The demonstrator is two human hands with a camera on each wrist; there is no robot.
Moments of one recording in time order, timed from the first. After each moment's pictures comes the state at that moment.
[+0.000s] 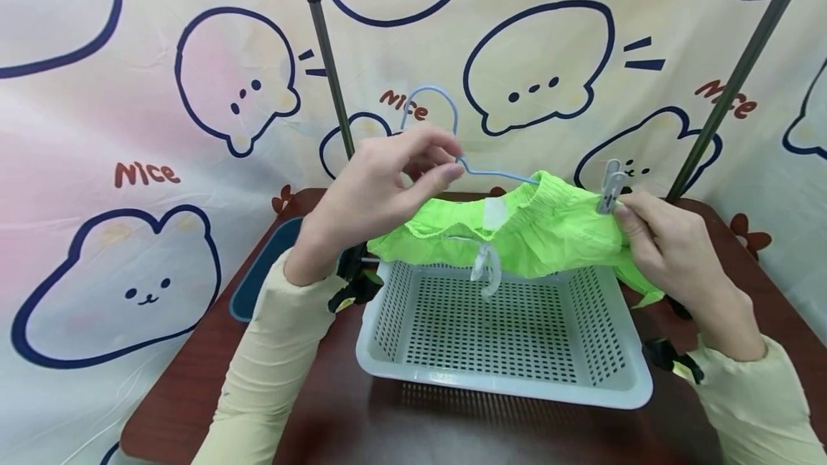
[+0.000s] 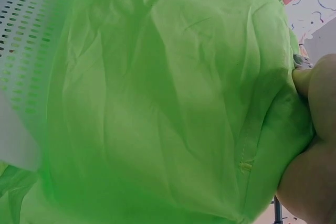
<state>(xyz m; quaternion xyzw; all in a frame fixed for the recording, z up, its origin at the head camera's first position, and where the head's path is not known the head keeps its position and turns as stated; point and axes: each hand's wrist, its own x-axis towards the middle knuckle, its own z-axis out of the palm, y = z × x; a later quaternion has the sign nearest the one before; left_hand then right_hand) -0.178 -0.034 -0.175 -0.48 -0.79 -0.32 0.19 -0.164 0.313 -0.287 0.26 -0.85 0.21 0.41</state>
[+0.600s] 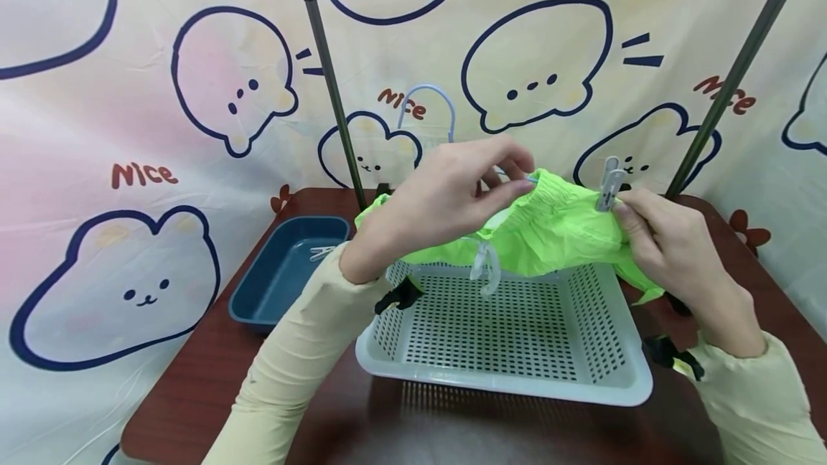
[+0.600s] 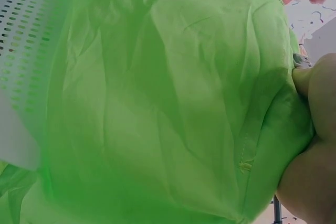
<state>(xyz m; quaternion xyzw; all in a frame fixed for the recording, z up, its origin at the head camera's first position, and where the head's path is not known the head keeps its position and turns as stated) -0.178 0.025 -0.177 -0.51 -0.80 -0.25 0.16 -0.164 0.313 -0.286 0.25 -0.85 0.21 0.40</state>
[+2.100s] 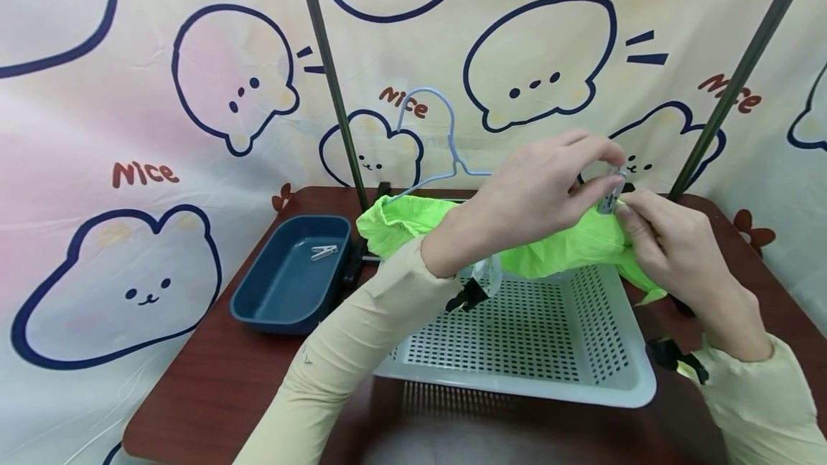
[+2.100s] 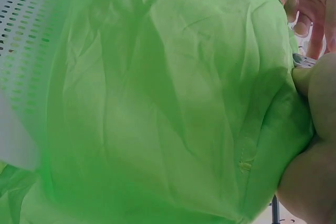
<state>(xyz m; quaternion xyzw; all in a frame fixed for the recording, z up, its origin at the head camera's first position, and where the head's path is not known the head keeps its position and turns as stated) -0.179 0.098 -0.178 -0.47 -0.85 -0.17 0.16 -0.165 0.314 -0.286 0.29 -0.84 0.20 0.42</state>
